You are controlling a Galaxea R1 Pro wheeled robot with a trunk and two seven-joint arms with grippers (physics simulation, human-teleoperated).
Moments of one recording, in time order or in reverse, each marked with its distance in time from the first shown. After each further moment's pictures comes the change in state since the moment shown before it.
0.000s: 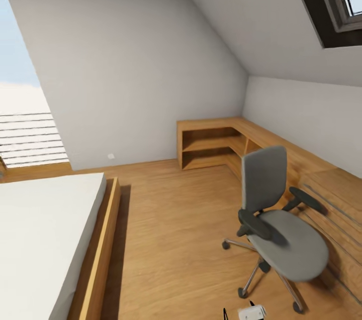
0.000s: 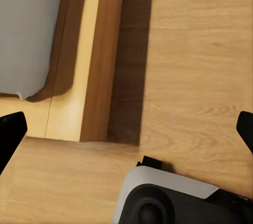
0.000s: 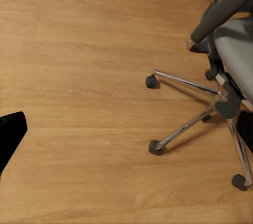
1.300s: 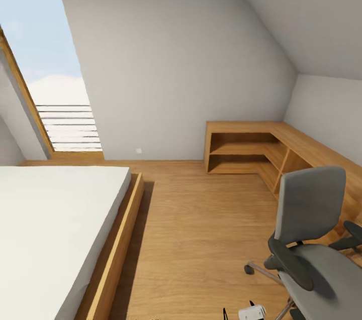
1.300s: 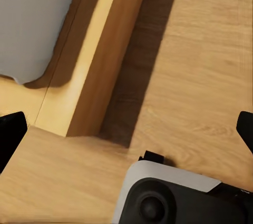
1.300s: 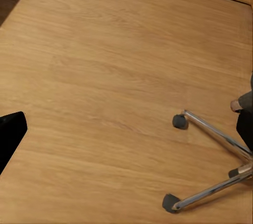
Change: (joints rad) left arm 0.000 0.000 0.000 -0.001 -0.002 -0.001 0.000; right arm 0.000 0.000 0.005 0.000 0.001 -0.002 0.000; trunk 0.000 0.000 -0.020
